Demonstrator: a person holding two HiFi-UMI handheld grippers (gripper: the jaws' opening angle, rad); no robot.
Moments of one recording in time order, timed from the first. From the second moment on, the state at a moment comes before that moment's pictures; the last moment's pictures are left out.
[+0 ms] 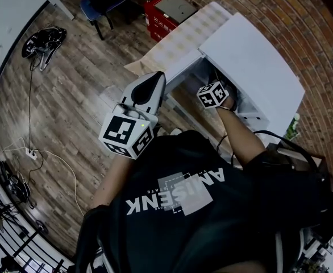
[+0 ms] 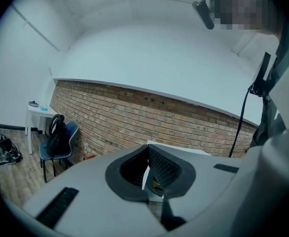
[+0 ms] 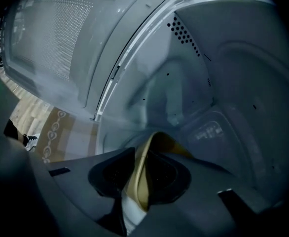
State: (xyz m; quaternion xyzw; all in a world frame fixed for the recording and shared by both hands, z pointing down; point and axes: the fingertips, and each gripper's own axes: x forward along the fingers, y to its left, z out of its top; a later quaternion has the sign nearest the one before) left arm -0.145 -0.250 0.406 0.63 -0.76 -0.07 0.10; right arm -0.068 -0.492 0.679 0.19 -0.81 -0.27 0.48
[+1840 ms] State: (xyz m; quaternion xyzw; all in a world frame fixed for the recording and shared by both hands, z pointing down) left arm -0.236 -0.213 0.380 0.77 -0.63 -0.06 0.11; right arm -0.051 -0.334 0.637 0.21 -0.86 -0.08 0.46
